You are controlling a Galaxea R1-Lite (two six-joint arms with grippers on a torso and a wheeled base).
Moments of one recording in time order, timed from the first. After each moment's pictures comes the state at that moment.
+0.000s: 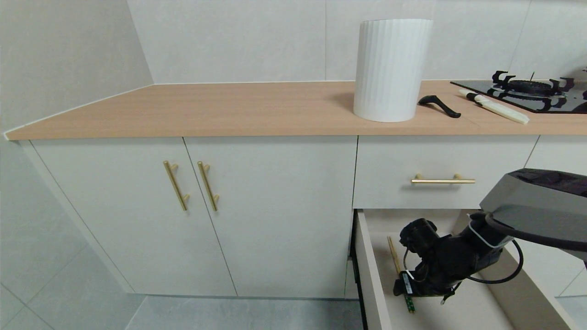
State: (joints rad) left arm 0.00 0.00 0.00 0.00 0.05 -0.01; right arm 0.37 2.30 -0.97 -0.10 -0.10 0.33
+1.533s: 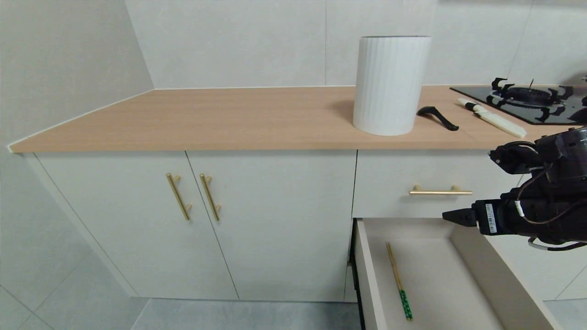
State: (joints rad) left arm 0.00 0.00 0.00 0.00 0.05 -0.01; right arm 0.29 1.49 -0.87 0.02 -0.11 0.13
